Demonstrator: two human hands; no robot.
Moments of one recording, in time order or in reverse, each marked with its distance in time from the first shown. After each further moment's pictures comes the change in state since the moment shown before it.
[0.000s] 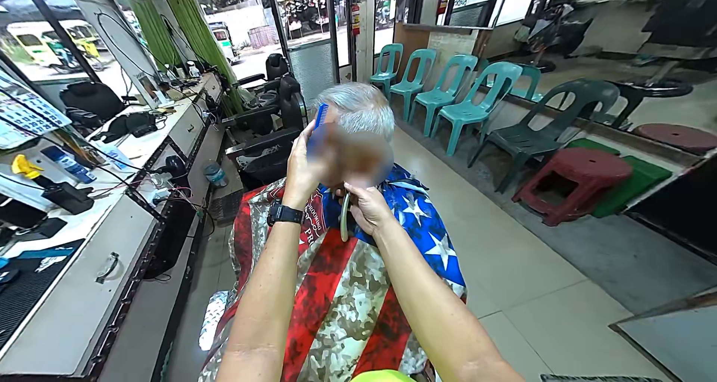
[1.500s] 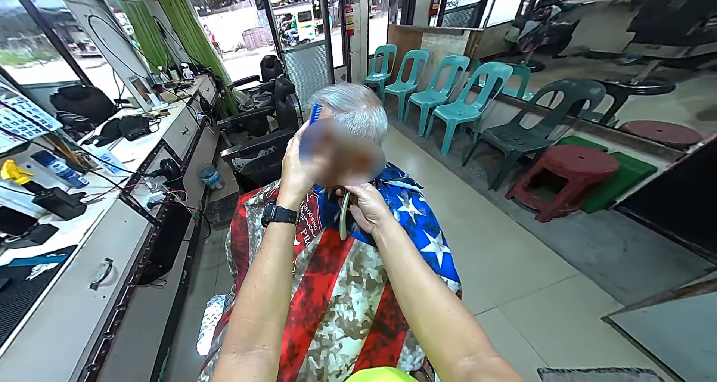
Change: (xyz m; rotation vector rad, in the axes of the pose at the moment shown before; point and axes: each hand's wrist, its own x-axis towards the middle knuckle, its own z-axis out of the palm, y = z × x) left_hand 0.002 0.001 -0.001 0.018 -0.011 0.005; right_hand 0.002 0.000 -0.011 0.026 0.026 -0.012
